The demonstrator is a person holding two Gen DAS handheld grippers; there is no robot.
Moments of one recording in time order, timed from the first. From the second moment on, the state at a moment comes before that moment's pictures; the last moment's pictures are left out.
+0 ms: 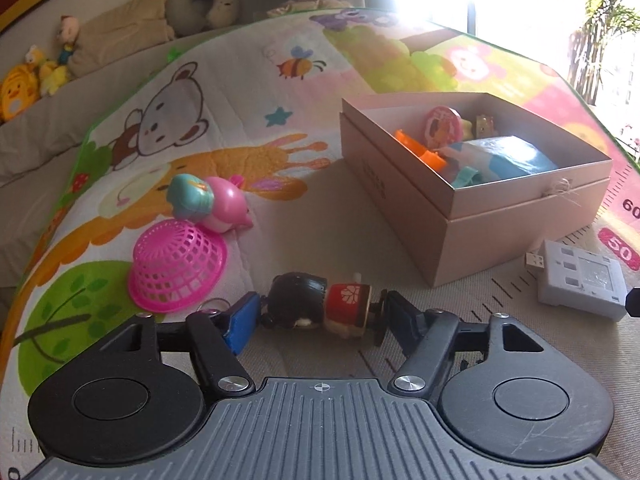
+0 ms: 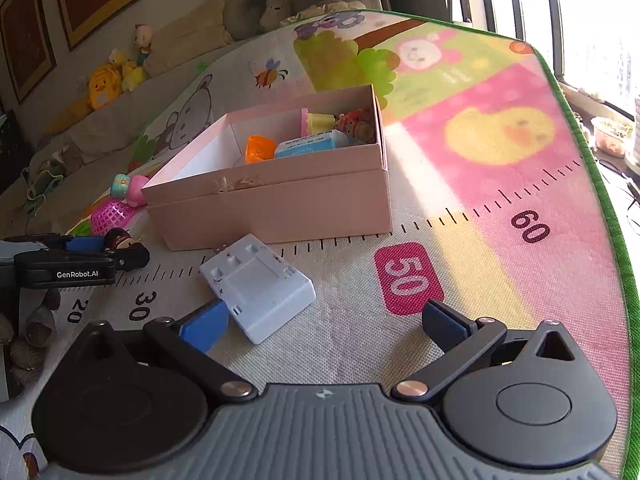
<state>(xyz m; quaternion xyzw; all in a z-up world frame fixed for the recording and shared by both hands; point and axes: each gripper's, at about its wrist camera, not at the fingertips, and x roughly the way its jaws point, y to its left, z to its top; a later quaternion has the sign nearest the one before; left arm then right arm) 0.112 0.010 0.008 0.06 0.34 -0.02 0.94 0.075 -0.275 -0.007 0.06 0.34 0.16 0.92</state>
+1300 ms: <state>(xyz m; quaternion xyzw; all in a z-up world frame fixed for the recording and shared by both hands) 0.033 -0.020 0.005 0.03 0.32 -0.08 0.94 0.119 -0.184 0.000 -0.04 0.37 0.12 0.92</state>
